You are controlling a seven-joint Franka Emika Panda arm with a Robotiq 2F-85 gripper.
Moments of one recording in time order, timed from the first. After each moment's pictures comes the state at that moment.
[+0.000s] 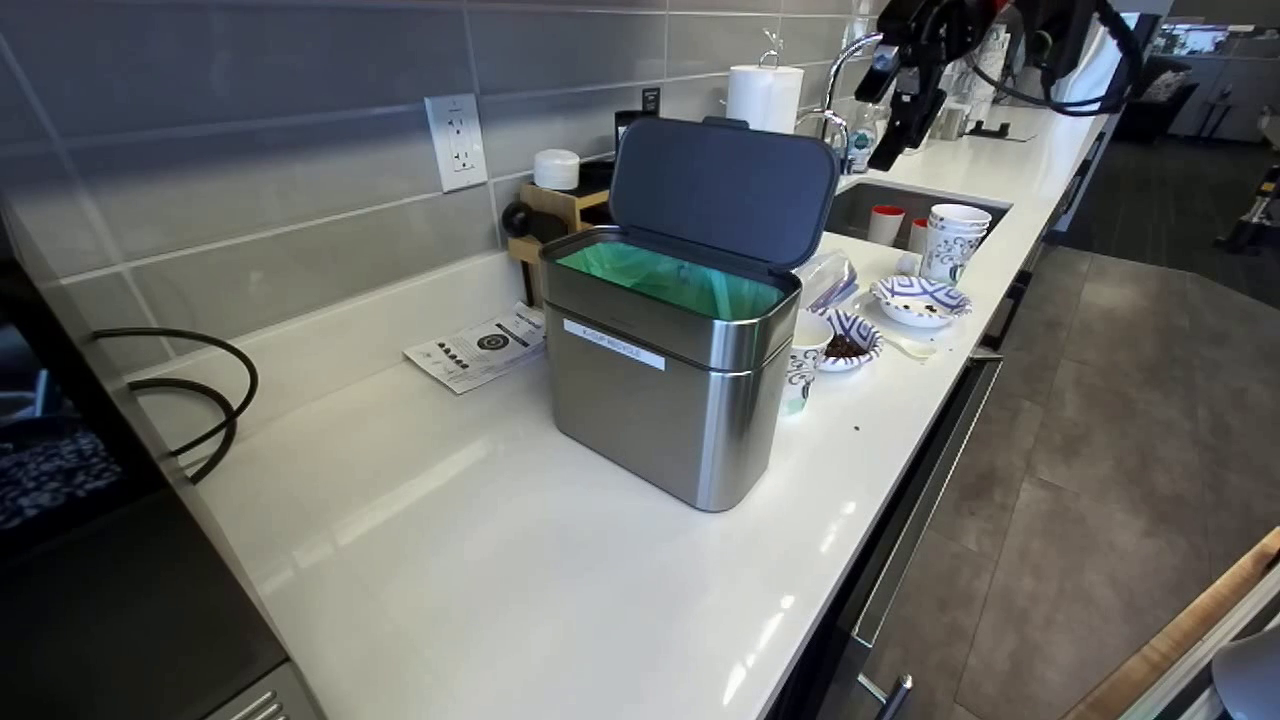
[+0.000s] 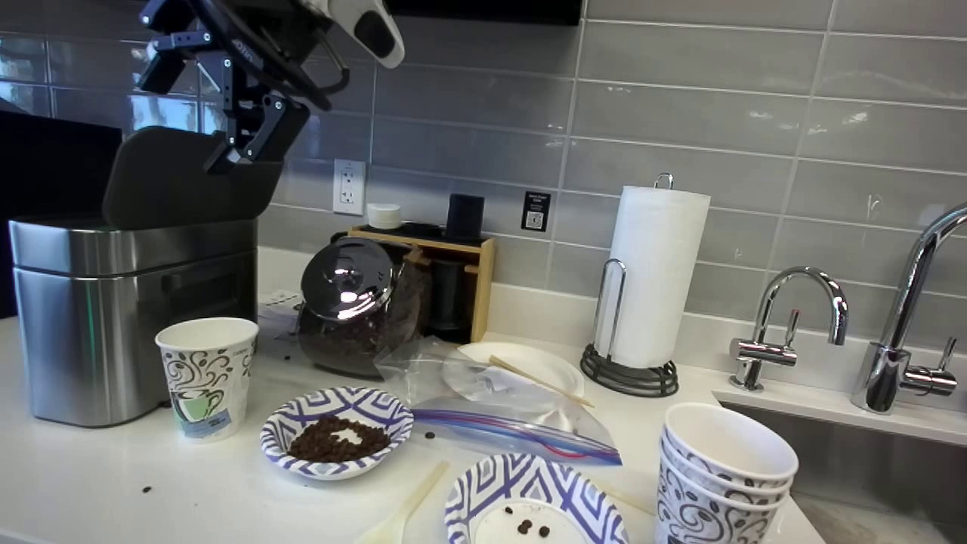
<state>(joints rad) 0.15 -0.25 -0.16 -2.18 0.70 1.67 -0.52</state>
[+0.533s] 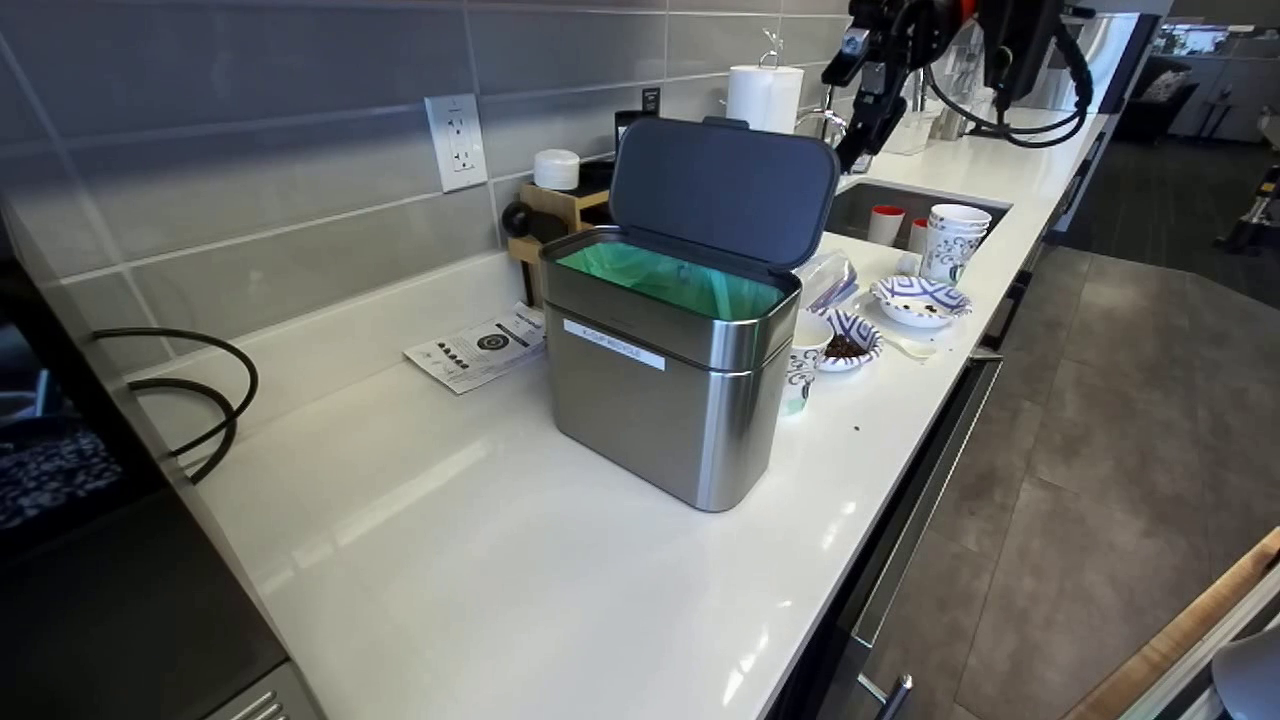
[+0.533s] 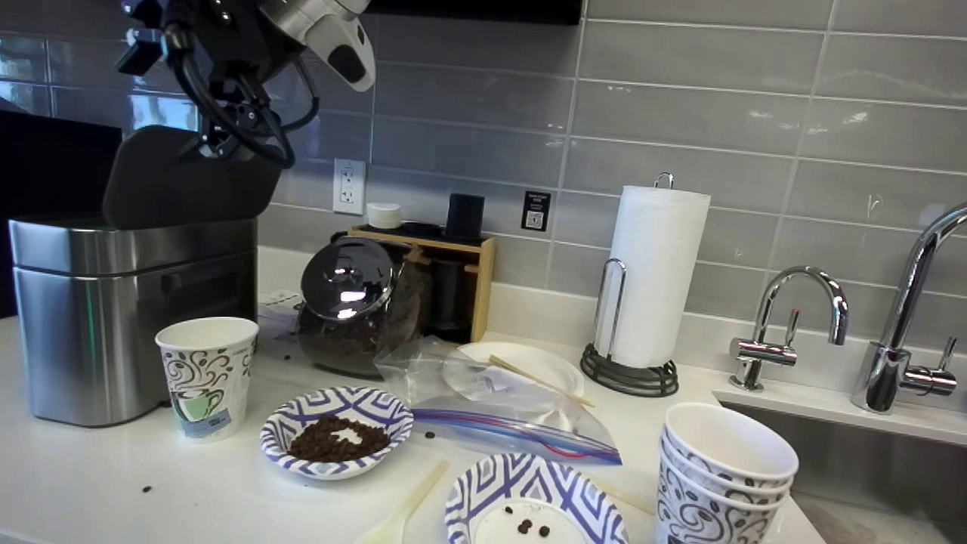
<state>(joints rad) 0.13 -0.20 -0.10 -2.17 0.86 1.63 -0.60</state>
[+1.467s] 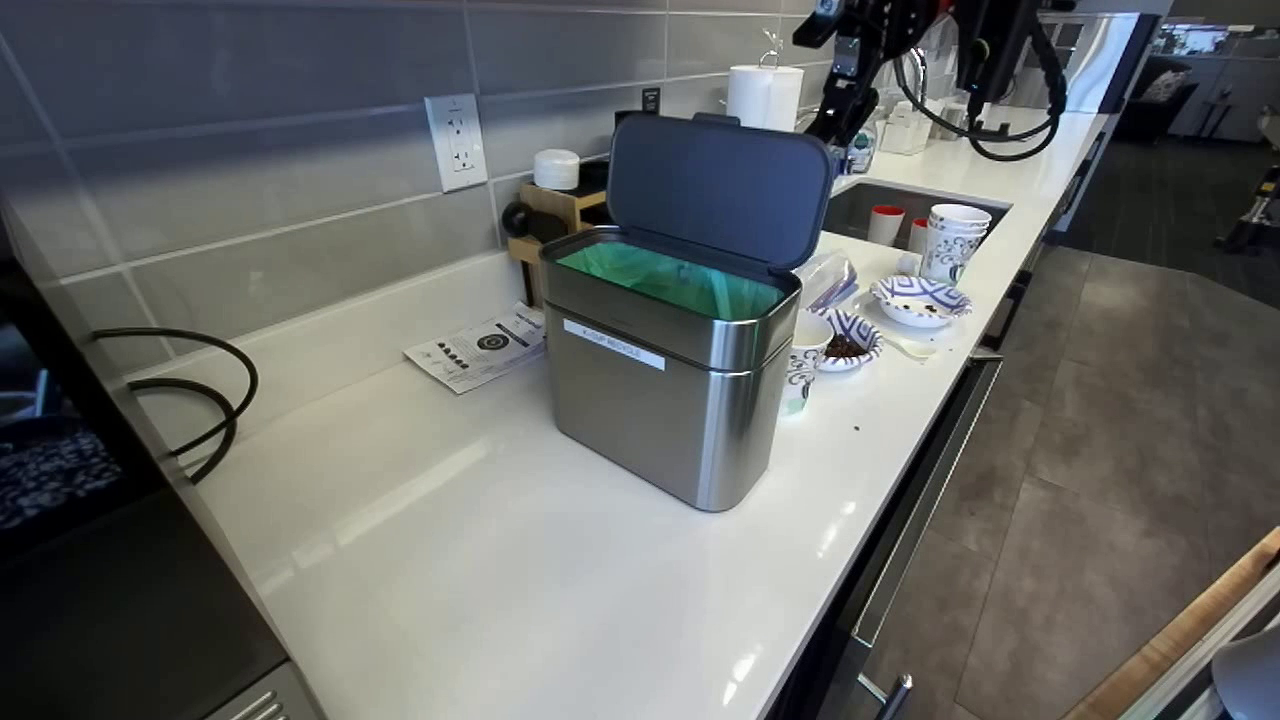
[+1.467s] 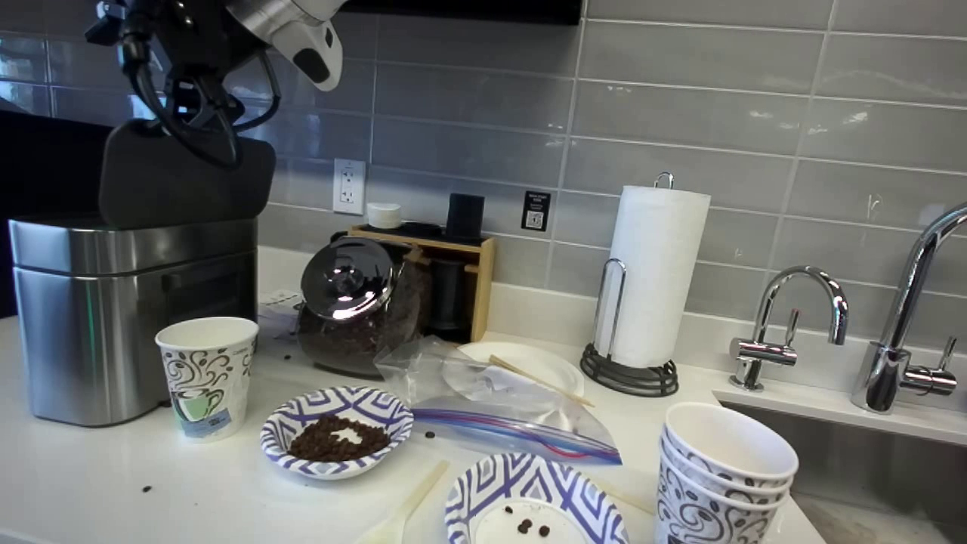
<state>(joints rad) 0.11 -0.20 -0.03 -2.17 1.00 1.60 -0.60</state>
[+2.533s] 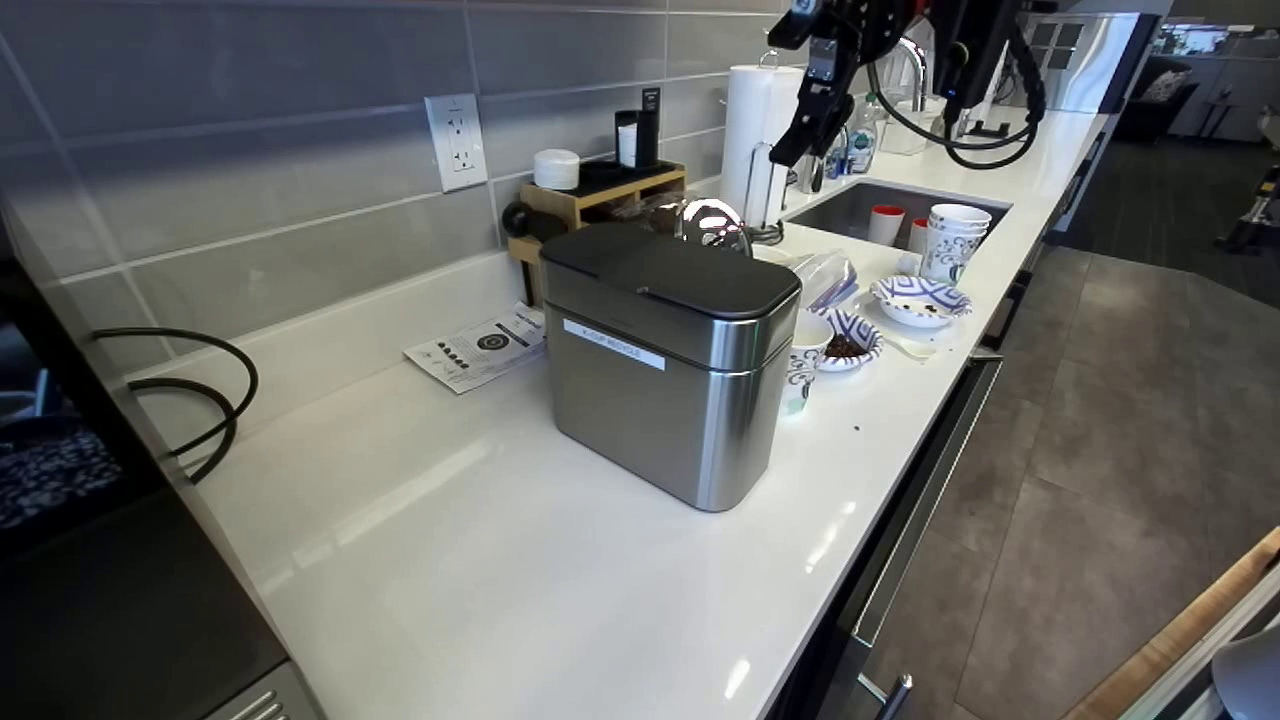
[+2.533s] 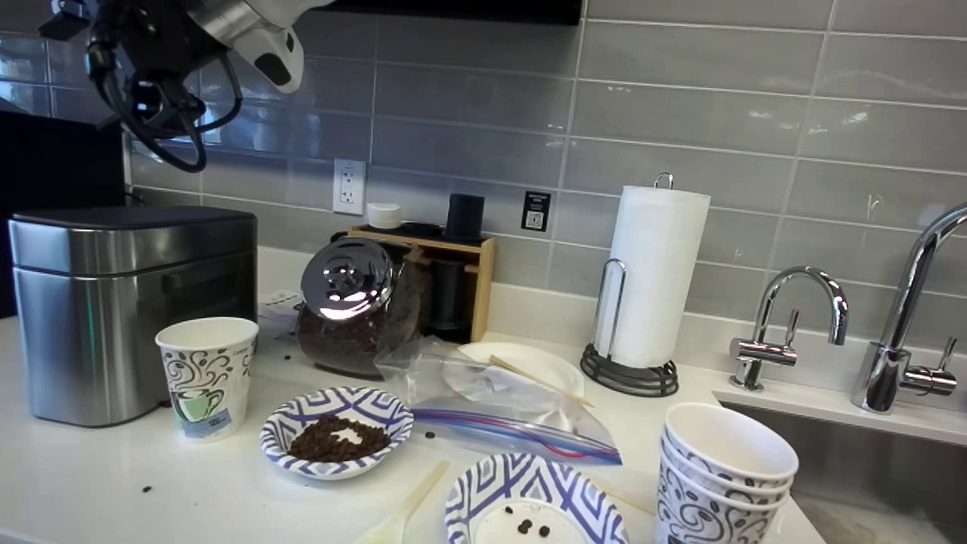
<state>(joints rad) 0.11 -0.19 0.06 -2.17 1.03 1.60 -0.61</state>
